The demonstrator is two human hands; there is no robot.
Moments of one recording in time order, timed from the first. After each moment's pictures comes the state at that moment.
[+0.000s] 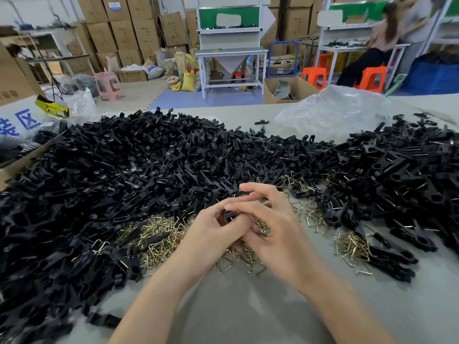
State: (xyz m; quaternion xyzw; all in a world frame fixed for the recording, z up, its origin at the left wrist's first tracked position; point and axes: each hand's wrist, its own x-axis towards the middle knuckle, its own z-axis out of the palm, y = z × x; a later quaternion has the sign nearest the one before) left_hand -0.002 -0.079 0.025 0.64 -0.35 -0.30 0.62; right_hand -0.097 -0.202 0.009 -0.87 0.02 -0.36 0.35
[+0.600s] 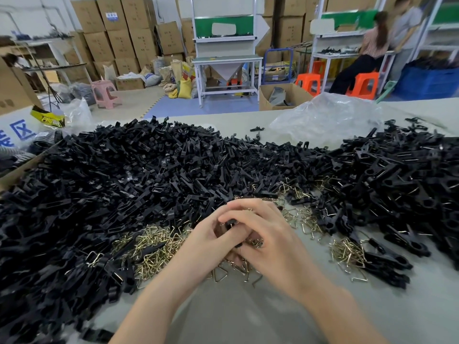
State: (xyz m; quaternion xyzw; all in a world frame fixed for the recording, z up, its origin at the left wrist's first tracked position) left_hand 0.000 -0.079 0.025 0.63 -0.36 -0.32 0.61; right_hand -0.099 -0.200 0.012 -0.89 0.00 -0.35 0.30
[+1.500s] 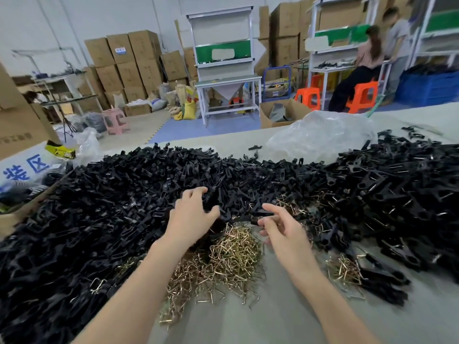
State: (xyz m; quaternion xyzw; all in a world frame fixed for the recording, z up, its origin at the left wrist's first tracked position) left_hand 0.096 -0.128 0.037 0.92 -0.32 0.01 0.22; right_hand -0.078 -0.250 -0.011 -0.71 0.24 -0.30 0.59
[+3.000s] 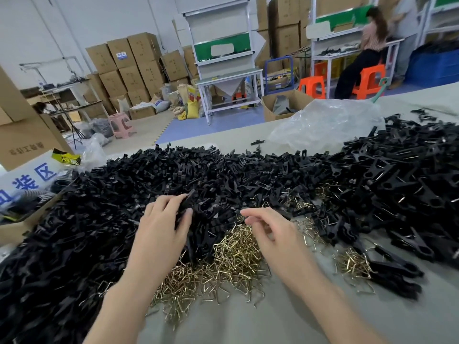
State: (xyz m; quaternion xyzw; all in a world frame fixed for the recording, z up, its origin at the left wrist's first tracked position) left_hand 0.070 -0.063 0.045 0.88 -0.37 0.20 0.24; right_hand -0.083 -0.234 -0.005 -0.82 0.15 -0.33 0.45
